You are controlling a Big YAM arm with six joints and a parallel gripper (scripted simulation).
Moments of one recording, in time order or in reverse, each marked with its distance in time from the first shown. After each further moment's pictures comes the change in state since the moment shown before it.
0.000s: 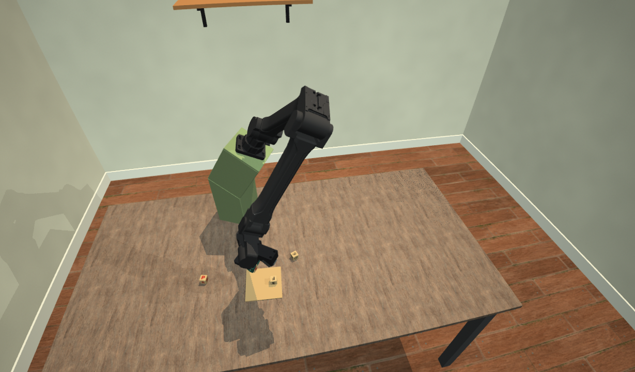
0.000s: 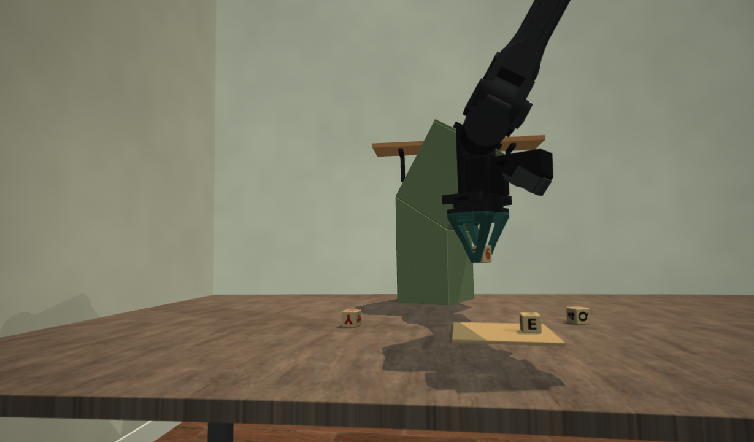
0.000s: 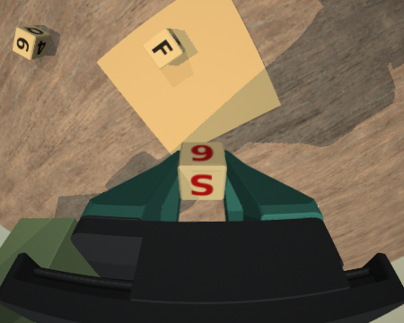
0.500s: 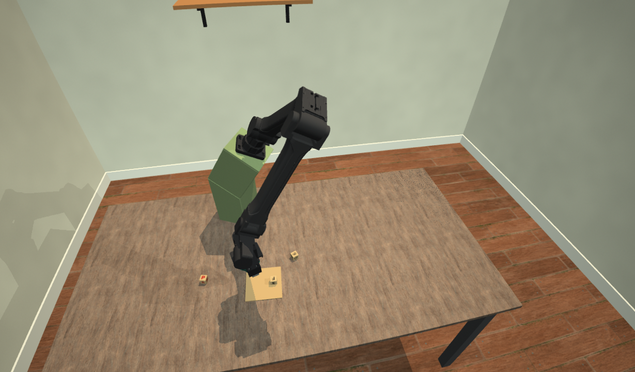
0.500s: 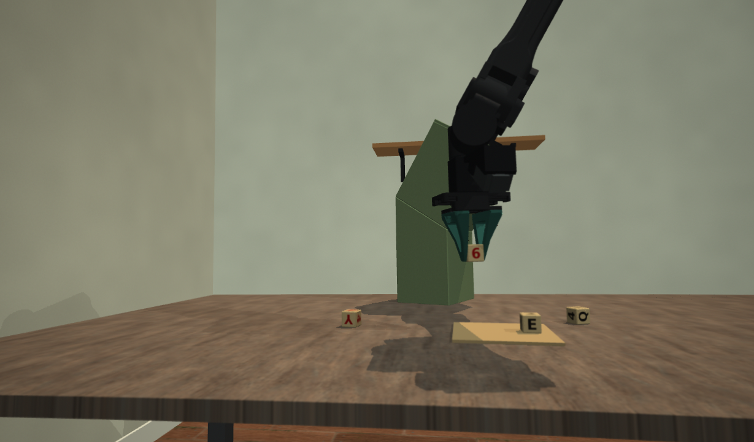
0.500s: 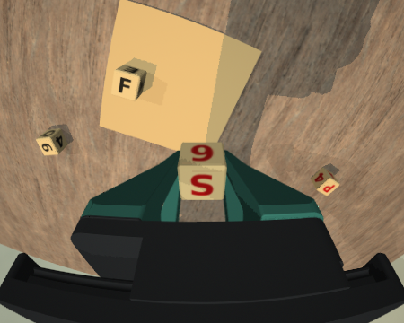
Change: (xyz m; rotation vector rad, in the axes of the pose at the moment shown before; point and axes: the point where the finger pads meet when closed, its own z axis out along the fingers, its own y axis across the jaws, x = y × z) arm 0.008 -0.007 -0.002 -0.008 -0.004 0.663
